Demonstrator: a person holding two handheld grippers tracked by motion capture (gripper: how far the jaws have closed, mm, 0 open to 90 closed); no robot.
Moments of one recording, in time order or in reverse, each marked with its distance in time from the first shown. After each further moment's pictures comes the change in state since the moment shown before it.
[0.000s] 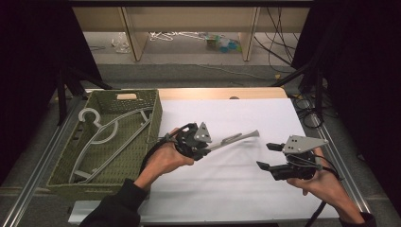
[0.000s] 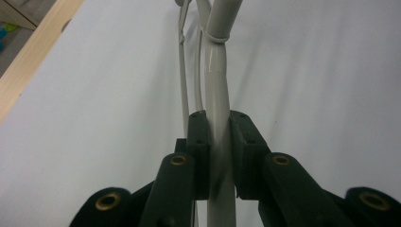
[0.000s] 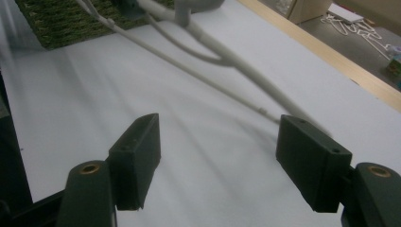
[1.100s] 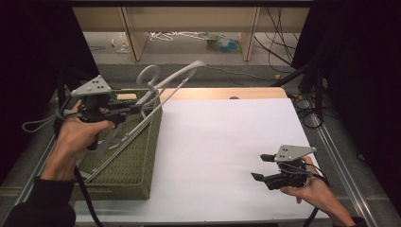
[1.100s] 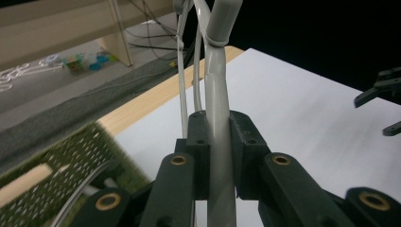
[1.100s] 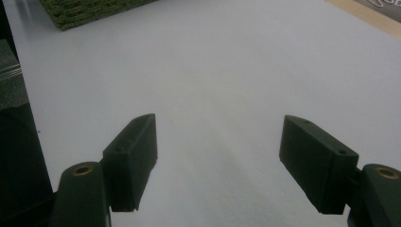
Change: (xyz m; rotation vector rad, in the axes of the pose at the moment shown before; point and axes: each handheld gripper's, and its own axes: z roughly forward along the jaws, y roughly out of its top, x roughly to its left) left arm 0.084 -0.076 -0.179 -0.363 0.210 -0.367; right arm 0.010 -0.026 0.023 0.056 0.081 0.061
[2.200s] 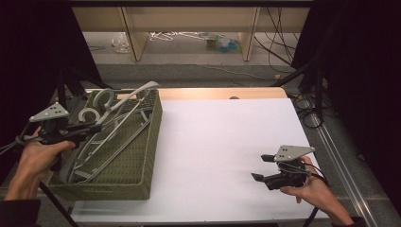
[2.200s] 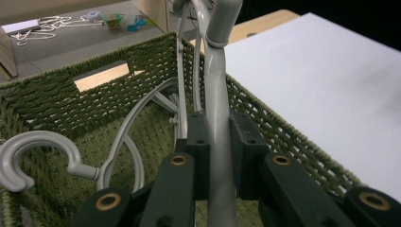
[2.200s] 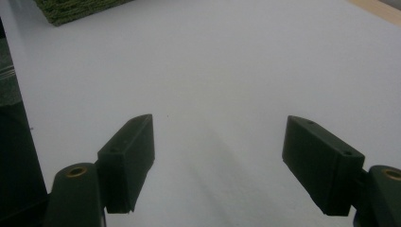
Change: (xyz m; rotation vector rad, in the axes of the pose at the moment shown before) left arm 0.070 -0.095 -0.043 0.048 0.100 -0.066; right arm -0.004 -0.005 0.004 0.015 -0.002 0.020
